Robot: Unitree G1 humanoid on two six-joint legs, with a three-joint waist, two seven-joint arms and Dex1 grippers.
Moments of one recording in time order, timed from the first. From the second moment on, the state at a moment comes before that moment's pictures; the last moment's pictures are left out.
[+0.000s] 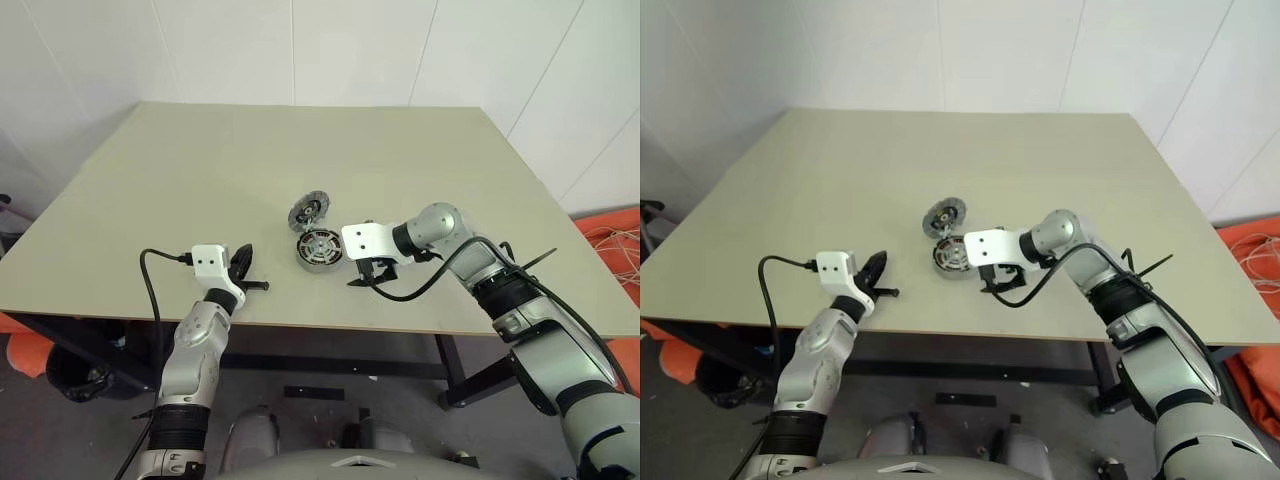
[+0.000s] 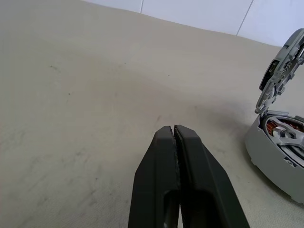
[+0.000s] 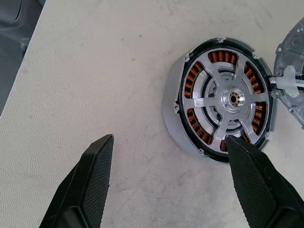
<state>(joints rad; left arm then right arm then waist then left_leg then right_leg) -0.07 0.05 0.08 0.03 -0.27 0.13 -0.23 -0.79 -0.54 0.50 0.45 -0.20 -0.12 1.24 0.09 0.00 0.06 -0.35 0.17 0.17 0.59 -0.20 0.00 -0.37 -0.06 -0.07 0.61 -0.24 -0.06</state>
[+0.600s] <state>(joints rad) -0.07 0.04 0.08 0.04 -0.27 0.13 -0.23 -0.88 -0.46 0.53 0.66 -0.28 -0.28 1.25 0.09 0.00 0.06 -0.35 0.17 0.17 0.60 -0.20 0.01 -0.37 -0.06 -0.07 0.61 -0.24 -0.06</state>
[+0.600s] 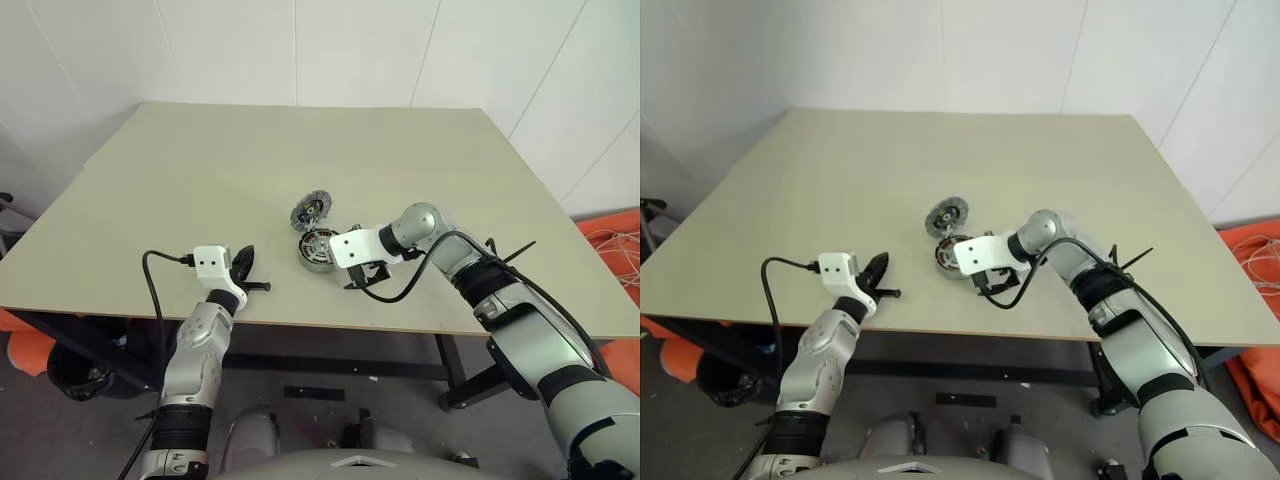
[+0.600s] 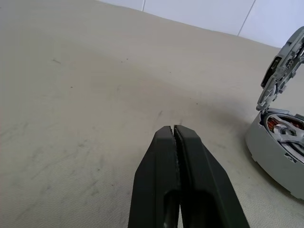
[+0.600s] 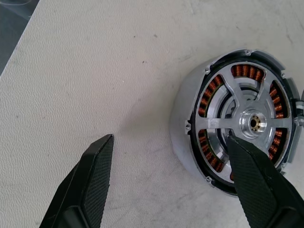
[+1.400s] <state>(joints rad) -0.07 0.03 0.08 0.04 -0.27 0.13 -0.23 -0.94 -0.43 0.53 0.77 -0.31 -0.35 1.25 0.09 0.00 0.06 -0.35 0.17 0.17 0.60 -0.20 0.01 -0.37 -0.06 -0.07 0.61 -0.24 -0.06</state>
